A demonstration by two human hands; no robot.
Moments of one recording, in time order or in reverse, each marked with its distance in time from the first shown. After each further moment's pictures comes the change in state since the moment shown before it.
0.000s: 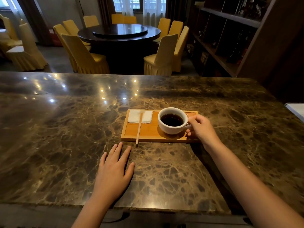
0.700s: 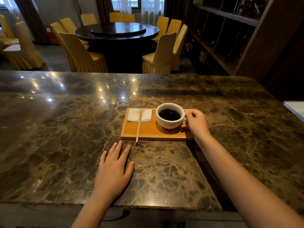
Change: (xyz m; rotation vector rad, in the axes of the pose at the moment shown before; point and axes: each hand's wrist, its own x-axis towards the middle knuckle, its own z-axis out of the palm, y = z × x) left_hand 0.000 0.001 -0.004 0.009 -0.031 -0.005; right_hand 0.011 -0.005 0.019 -0.023 0.154 -0.026
